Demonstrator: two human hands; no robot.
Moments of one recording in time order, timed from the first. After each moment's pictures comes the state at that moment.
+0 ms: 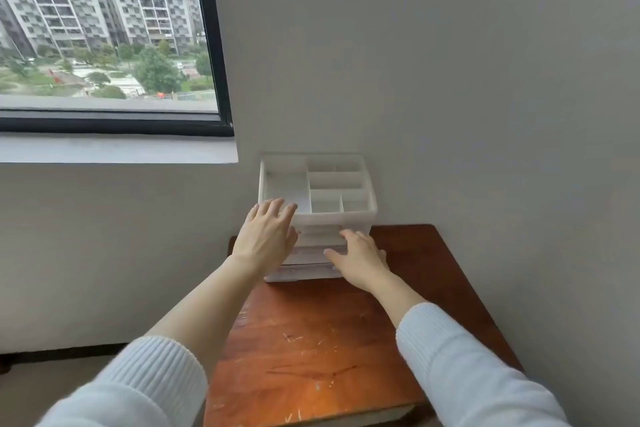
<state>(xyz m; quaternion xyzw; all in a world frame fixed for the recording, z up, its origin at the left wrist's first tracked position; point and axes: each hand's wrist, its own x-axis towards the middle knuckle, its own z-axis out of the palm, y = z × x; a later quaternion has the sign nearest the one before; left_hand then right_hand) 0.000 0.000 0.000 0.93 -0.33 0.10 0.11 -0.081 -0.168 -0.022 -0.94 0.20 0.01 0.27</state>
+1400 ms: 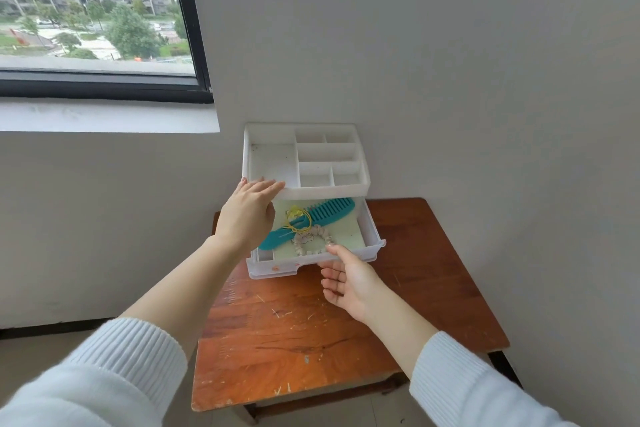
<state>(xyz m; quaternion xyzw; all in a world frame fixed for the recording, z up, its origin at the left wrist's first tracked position) 0.028 -0.003 -0.032 0.91 -0.32 0.10 0.22 -0.125 -0.149 -0.044 -0.49 0.42 0.08 0.76</state>
